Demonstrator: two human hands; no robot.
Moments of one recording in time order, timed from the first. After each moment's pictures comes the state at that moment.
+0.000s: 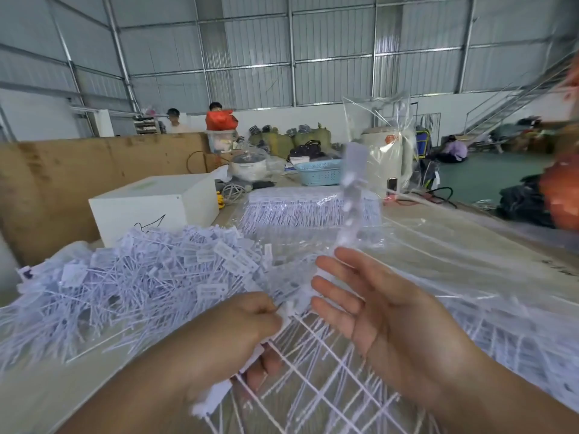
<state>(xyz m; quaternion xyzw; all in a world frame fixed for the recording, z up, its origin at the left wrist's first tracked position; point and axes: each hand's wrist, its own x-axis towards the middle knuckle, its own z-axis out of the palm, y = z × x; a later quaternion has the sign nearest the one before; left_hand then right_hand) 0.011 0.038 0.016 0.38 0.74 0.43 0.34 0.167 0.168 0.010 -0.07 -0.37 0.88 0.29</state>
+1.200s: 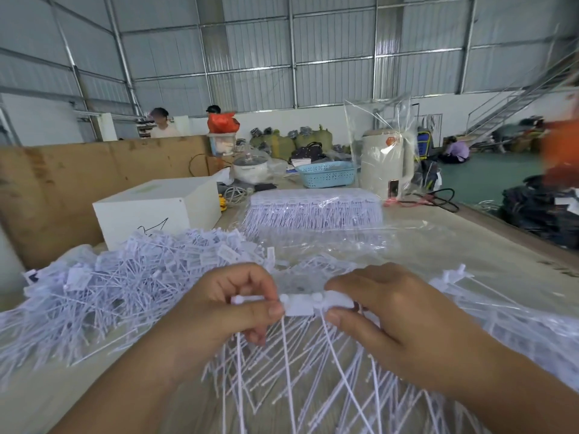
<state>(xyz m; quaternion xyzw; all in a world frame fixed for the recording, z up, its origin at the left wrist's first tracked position) -0.001 0.029 0.029 0.52 0.58 0.56 0.29 0.192 0.181 0.030 -0.06 -0.96 0.06 0.26</state>
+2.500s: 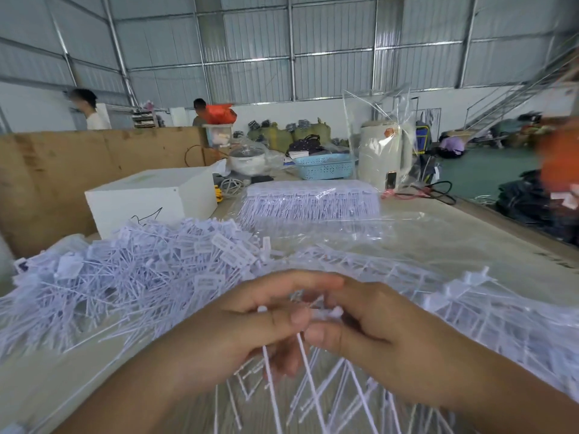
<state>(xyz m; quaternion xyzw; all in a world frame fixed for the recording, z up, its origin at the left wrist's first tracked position) 0.024 0.031 0.024 0.60 0.49 0.48 0.41 0.185 0.170 0.015 0.00 -0.93 0.33 0.19</state>
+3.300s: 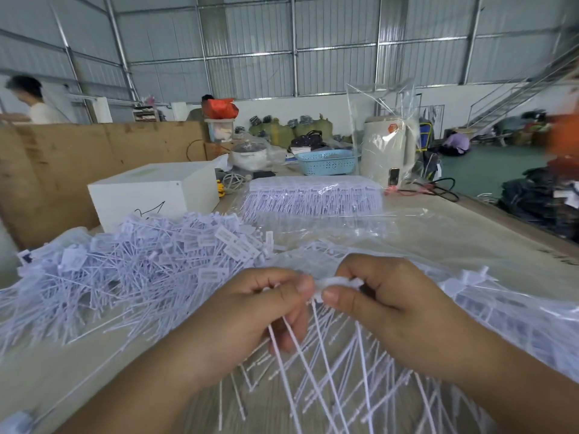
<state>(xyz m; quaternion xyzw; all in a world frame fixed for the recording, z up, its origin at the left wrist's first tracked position) 0.034 0.035 0.022 0.52 0.54 0.56 0.35 0.182 0.174 0.015 -0.07 -0.89 0.34 0.30</state>
